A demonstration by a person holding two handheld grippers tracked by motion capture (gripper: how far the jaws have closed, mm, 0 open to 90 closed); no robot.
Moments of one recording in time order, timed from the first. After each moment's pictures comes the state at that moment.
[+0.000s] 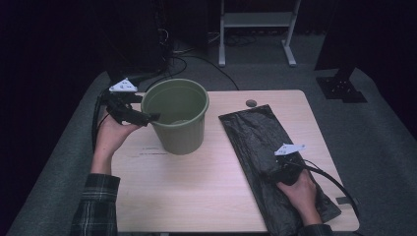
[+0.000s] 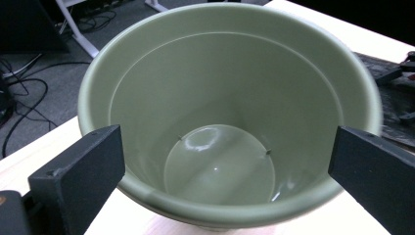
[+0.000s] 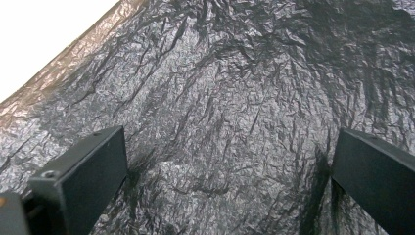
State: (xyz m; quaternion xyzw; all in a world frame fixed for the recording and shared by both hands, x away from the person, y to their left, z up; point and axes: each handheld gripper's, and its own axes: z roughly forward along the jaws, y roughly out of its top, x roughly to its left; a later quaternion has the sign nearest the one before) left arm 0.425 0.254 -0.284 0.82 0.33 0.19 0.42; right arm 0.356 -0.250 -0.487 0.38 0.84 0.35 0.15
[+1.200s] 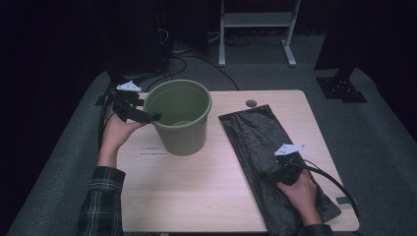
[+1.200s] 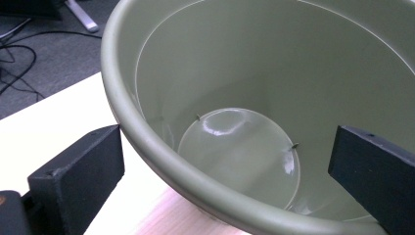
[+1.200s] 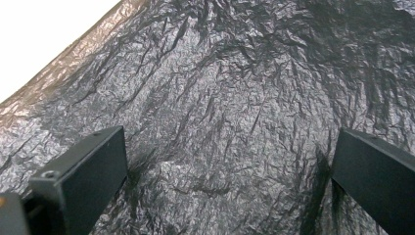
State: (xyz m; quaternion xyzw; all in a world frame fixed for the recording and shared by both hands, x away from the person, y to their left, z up) left arm 0.454 0.257 -0.313 0.83 0.36 0.16 0.40; right arm 0.356 -0.250 -0.487 0.38 0.84 0.35 0.15
